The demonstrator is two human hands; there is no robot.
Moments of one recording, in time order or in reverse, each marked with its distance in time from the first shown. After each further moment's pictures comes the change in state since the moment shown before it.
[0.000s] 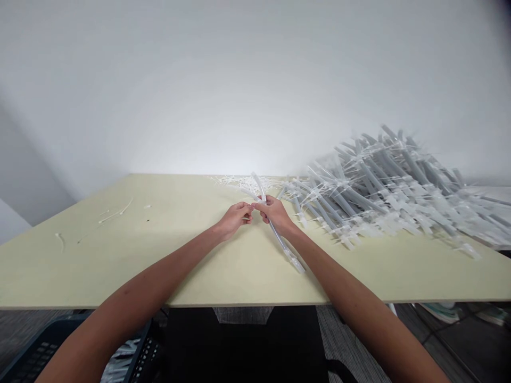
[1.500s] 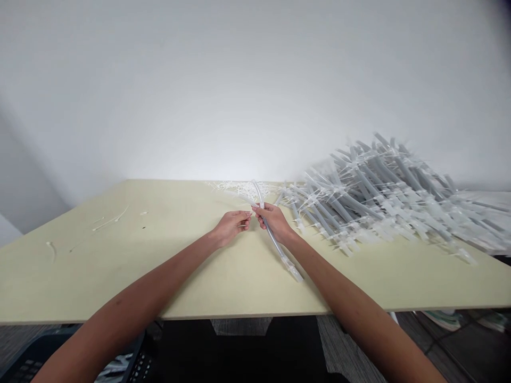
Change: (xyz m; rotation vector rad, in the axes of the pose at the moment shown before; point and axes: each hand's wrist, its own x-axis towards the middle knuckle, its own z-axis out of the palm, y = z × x) left_hand 0.000 -0.002 -0.006 -0.177 -0.024 -0.058; right_hand 0.001 0.003 -0.001 0.177 -0.009 0.056
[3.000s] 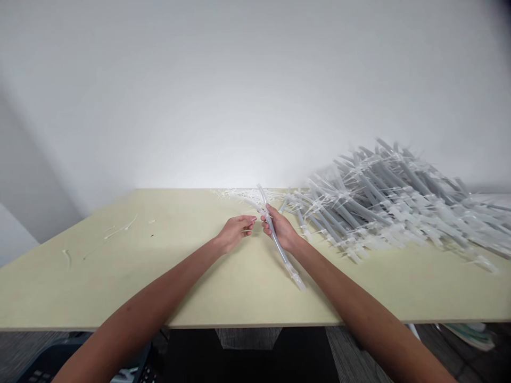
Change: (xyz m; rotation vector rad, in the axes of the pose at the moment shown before) left_hand 0.004 0.002 -0.005 0.032 0.051 0.008; right_hand 0.003 -0.003 -0.004 0.438 -0.012 0.230
